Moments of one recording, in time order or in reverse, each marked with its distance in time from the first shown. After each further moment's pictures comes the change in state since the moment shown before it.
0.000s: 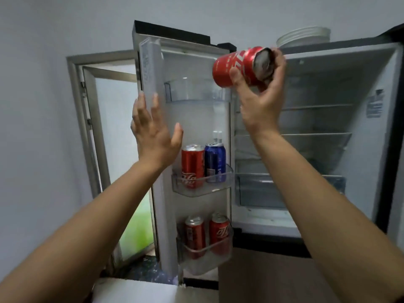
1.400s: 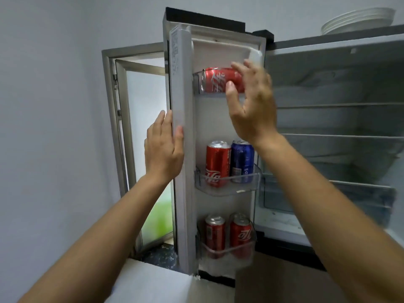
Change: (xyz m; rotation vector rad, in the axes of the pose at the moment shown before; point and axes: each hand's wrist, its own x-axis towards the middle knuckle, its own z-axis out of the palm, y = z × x) left_hand -0.032 -0.056 0.002 -0.123 -0.071 -0.086; right_hand -0.015 0.045 0.052 -0.543 -0.303 -0.337
